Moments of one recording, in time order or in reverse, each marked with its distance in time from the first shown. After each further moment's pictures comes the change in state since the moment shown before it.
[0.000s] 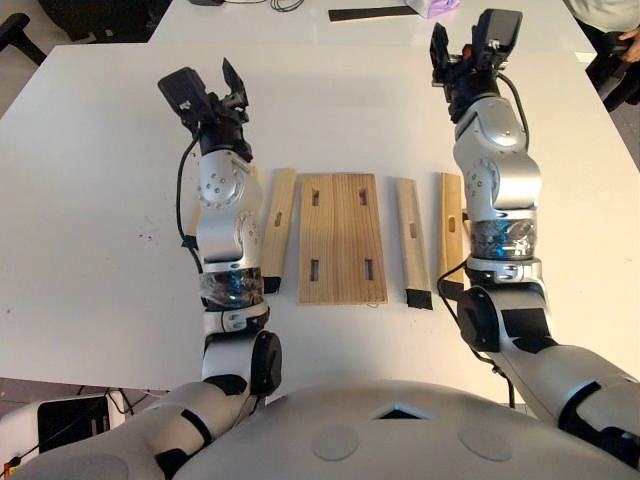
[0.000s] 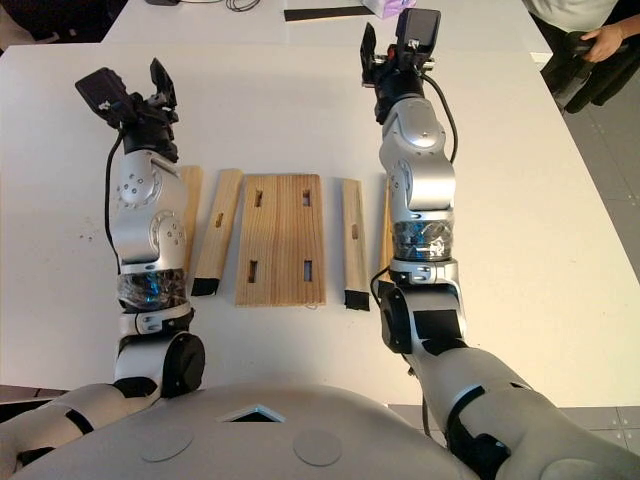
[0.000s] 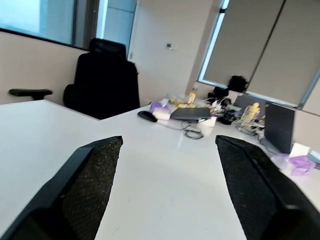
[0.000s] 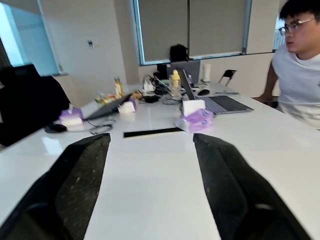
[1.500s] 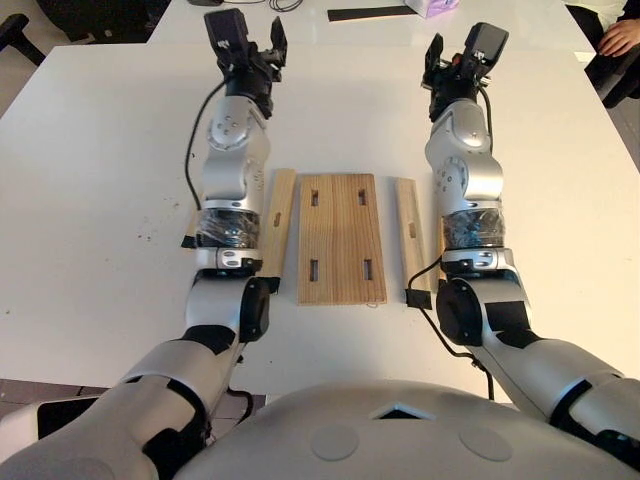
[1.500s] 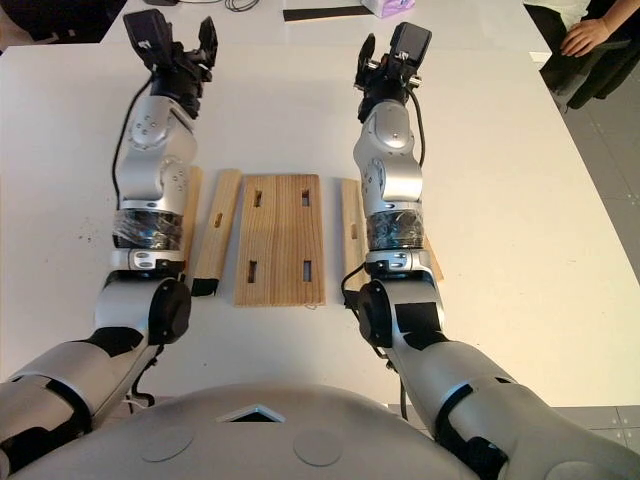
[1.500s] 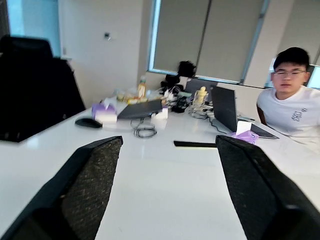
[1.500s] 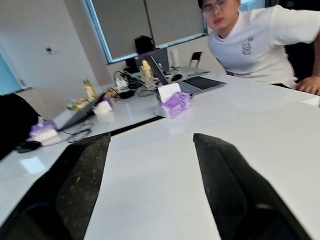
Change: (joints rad) left arm -0.267 0.155 -0.023 0.343 -0.042 -0.007 -0.264; right arm -0.039 0.095 -0.058 0.168 0.005 -0.132 -0.168
